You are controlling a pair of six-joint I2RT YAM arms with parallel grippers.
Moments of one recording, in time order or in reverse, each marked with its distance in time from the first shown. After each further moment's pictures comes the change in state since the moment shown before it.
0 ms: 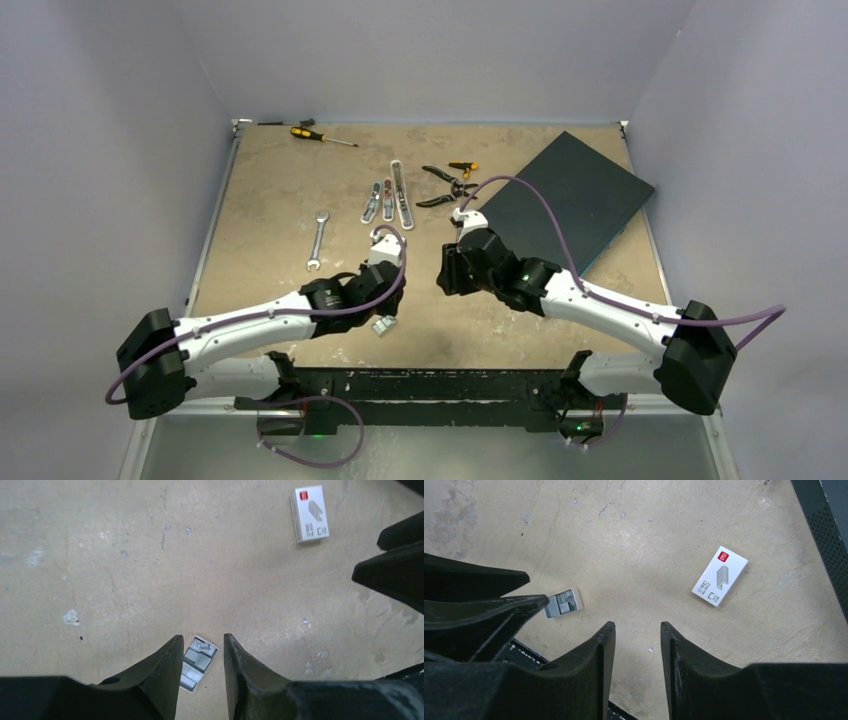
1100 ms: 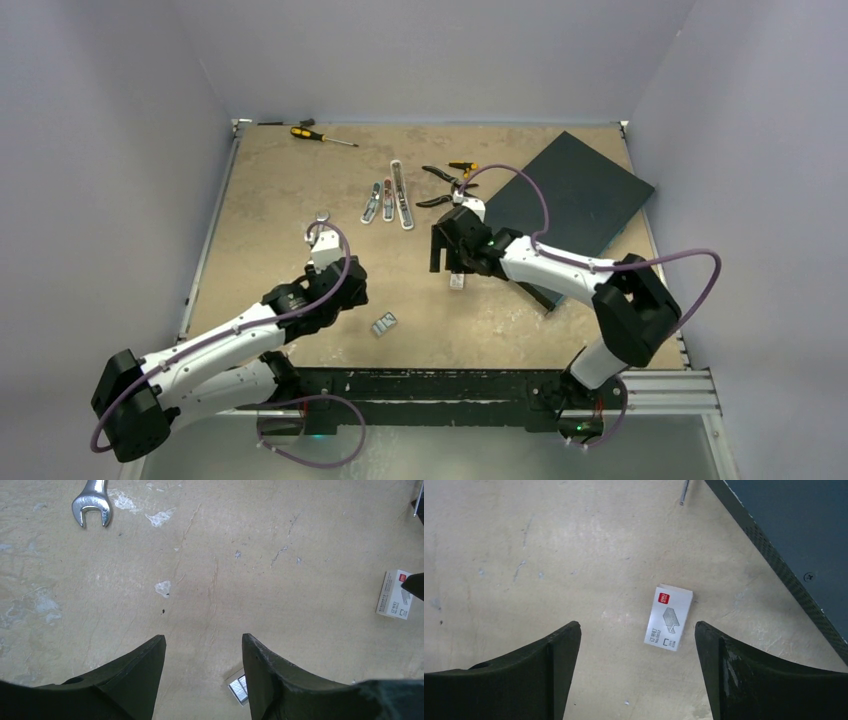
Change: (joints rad) left arm 0.210 -0.254 -0.134 -0.158 -0.134 -0.274; right arm -0.108 0.314 0.169 -0.059 0.101 0.110
